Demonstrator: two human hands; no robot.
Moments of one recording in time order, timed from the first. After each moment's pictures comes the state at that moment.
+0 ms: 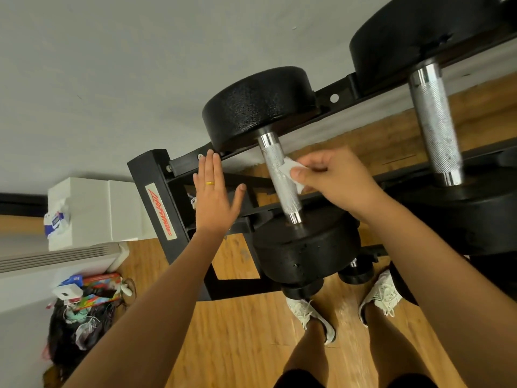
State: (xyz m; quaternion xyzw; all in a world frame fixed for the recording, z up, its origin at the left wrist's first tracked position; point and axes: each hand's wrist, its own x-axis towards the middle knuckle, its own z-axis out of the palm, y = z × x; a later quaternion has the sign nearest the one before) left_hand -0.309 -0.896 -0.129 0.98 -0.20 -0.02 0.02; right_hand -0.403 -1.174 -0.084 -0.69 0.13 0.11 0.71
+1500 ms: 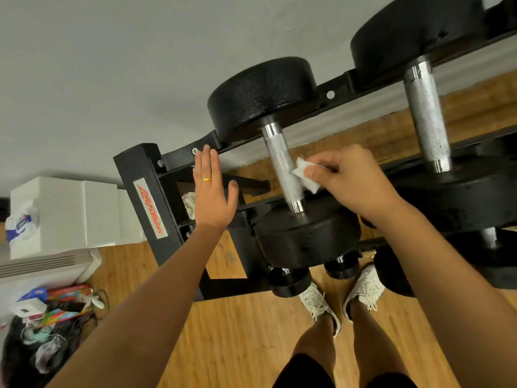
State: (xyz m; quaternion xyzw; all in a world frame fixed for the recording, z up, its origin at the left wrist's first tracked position) left_hand -0.309 -0.890 -0.146 0.96 -0.22 0.01 0.14; right_hand -0.428 -1.173 -0.062 -0.80 0.16 0.07 0.58
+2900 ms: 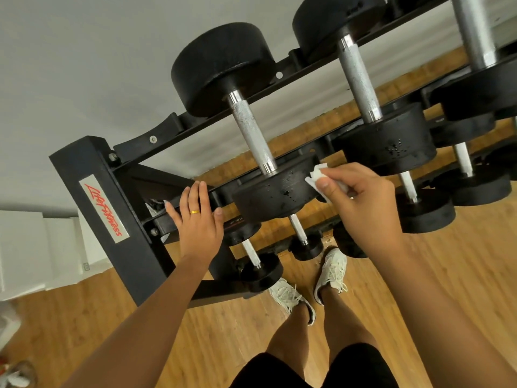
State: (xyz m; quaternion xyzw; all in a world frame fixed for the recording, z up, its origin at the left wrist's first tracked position) left_hand -0.394 -0.840 -0.182 0.96 -0.28 -0.01 0.06; right_hand -0.562 -1.109 -0.060 -0.81 0.31 -0.16 0.47
